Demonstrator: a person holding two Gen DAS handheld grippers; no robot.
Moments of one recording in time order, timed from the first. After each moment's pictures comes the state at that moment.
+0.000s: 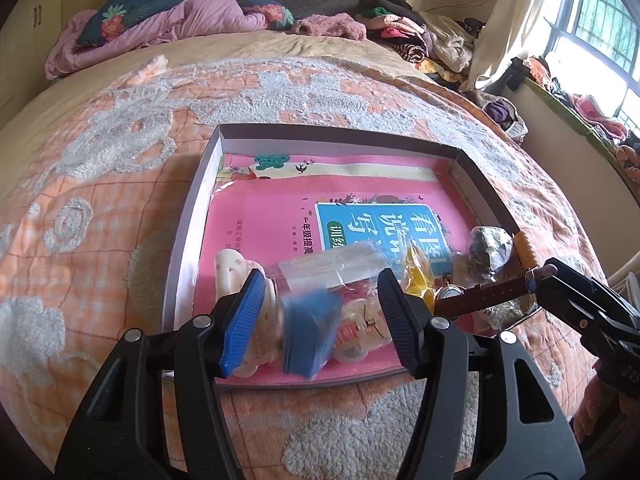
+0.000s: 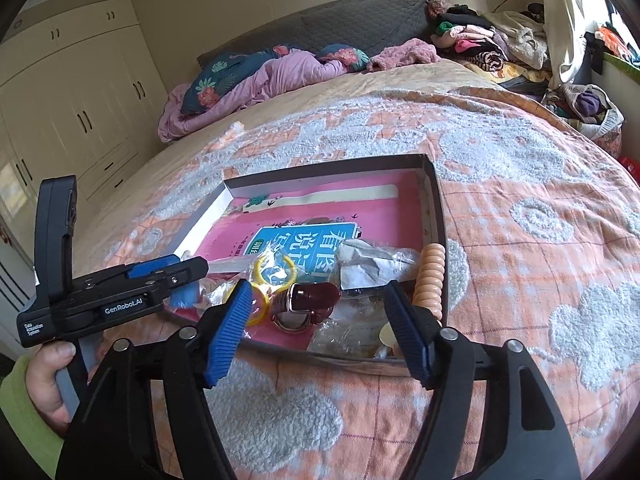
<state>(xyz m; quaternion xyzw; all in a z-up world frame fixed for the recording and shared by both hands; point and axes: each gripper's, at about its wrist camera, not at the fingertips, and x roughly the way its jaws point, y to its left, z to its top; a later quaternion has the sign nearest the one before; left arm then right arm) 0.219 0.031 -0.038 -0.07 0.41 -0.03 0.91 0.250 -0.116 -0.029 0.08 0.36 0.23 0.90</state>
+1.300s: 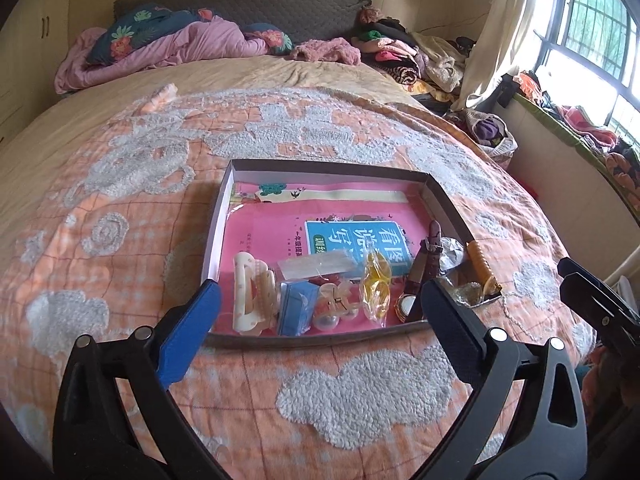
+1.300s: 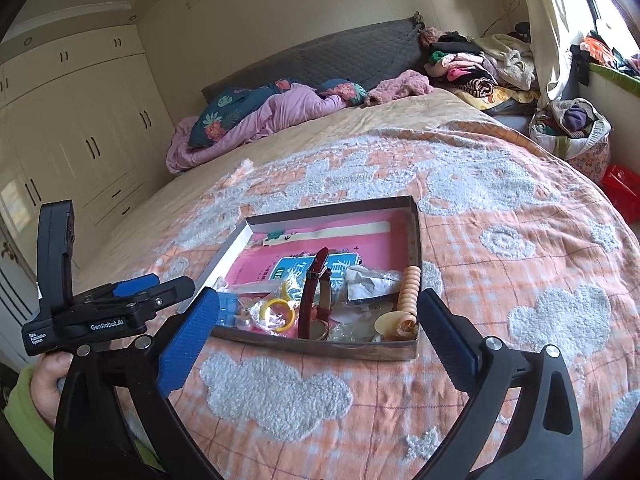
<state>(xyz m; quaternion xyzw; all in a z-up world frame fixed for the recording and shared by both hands) 0.167 0.022 0.016 -0.07 0.38 -0.03 0.92 0.195 -0.141 0.022 0.09 0.31 0.23 0.92</state>
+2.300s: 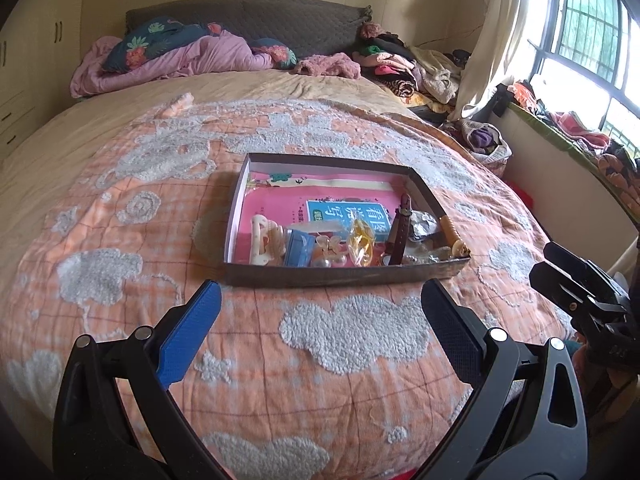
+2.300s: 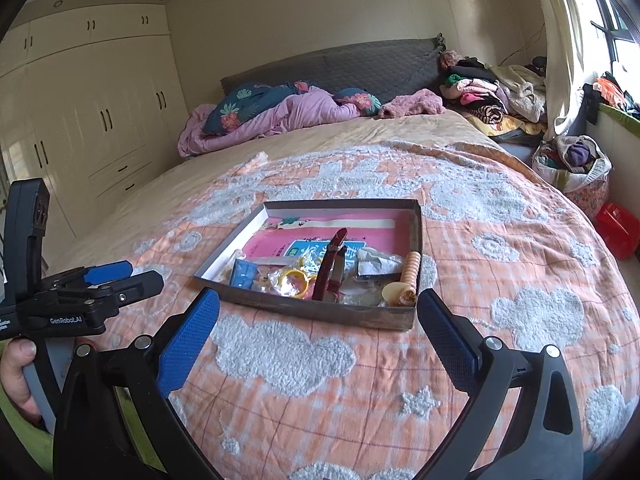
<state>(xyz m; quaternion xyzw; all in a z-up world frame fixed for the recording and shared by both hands) 0.081 0.014 0.030 -0.07 0.35 -0.02 0.93 0.133 -0.136 0.029 0.04 0.28 0.23 0.93</state>
